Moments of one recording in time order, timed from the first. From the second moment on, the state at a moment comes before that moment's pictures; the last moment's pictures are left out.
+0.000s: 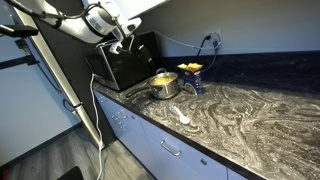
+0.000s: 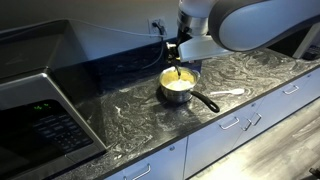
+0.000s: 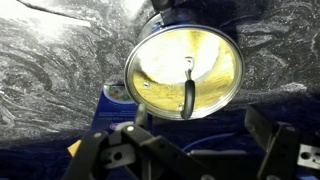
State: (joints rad) arm 0.24 0.30 0.12 -1.82 -0.42 2.42 0.89
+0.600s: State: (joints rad) arm 0.30 0.45 0.04 -1.68 -0.41 2.40 0.89
